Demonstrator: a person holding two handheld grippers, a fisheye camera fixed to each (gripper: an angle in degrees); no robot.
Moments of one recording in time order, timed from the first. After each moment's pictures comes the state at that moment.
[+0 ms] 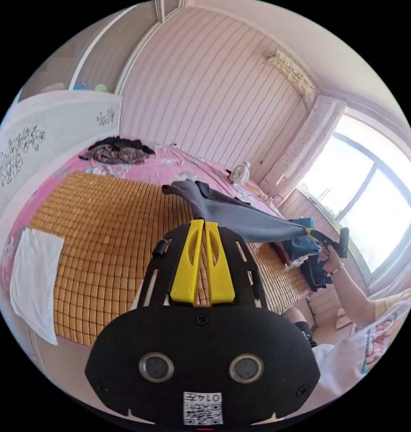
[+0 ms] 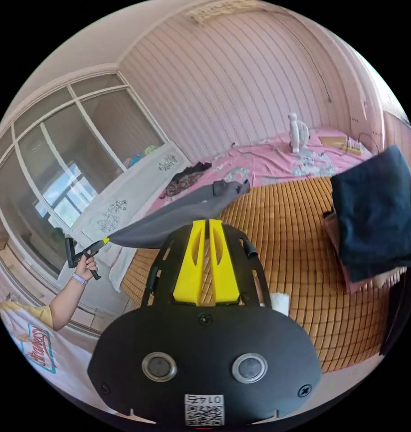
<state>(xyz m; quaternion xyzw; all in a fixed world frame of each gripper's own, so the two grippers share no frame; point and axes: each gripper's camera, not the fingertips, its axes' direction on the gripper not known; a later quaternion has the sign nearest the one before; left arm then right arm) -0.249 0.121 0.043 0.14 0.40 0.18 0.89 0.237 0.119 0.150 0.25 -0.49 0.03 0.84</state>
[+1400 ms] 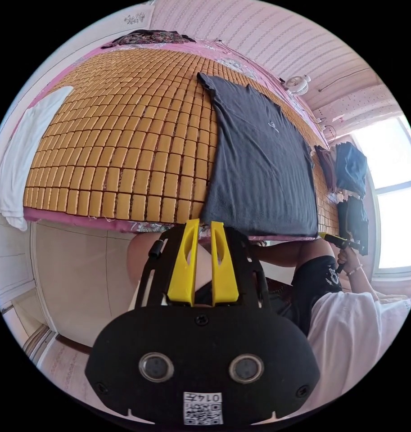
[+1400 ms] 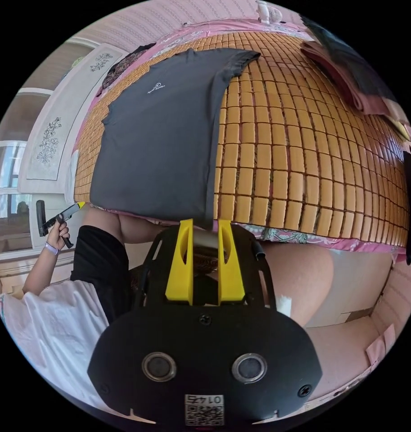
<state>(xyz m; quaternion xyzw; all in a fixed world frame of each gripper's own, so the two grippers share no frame) -0.336 0.193 0.293 -0.13 0.27 0.20 0.93 0.254 0.197 0.371 -0.10 -0.37 -0.05 0.92</state>
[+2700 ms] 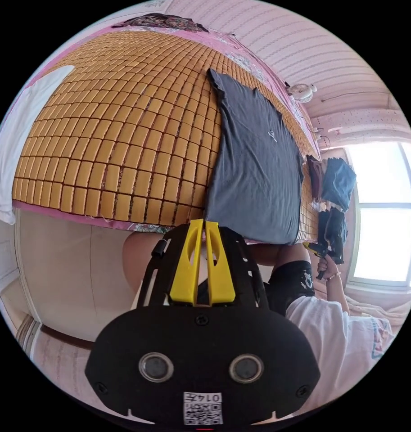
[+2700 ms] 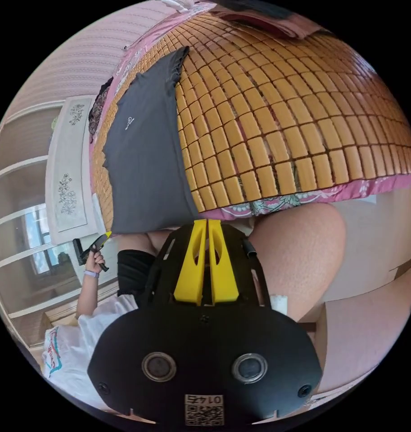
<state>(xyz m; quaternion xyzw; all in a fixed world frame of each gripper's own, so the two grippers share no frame) -0.433 0.153 0.321 -0.18 0.32 0.14 0.92 0.369 0.248 0.411 -0.16 -0.44 0.09 0.88</state>
